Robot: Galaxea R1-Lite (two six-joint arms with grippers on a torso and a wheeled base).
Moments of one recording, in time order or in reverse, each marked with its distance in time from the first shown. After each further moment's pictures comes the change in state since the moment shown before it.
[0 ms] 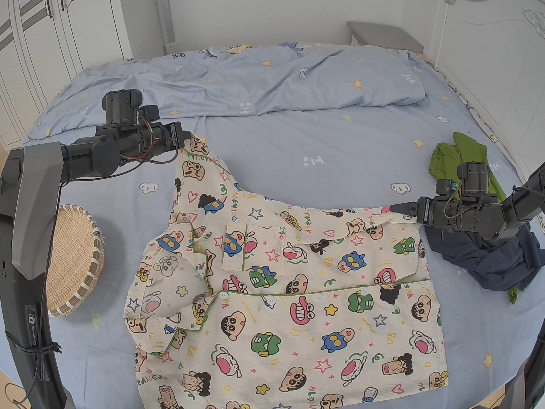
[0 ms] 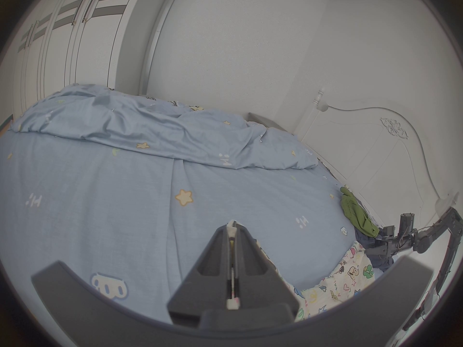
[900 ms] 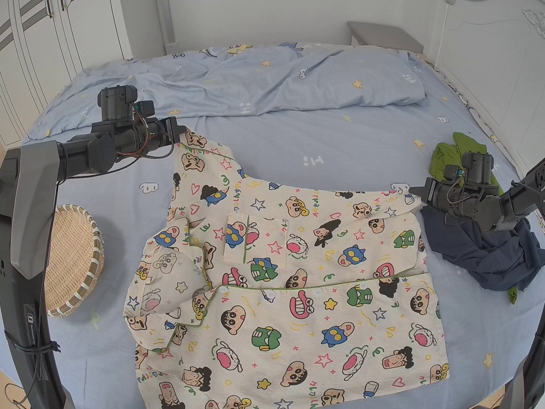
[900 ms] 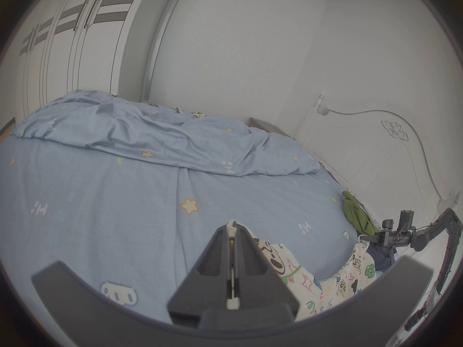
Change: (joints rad) left arm 0.016 -0.003 -0.023 -0.003 0.006 0.002; right arm -0.043 0.060 -0.115 -0.084 -0.056 0.111
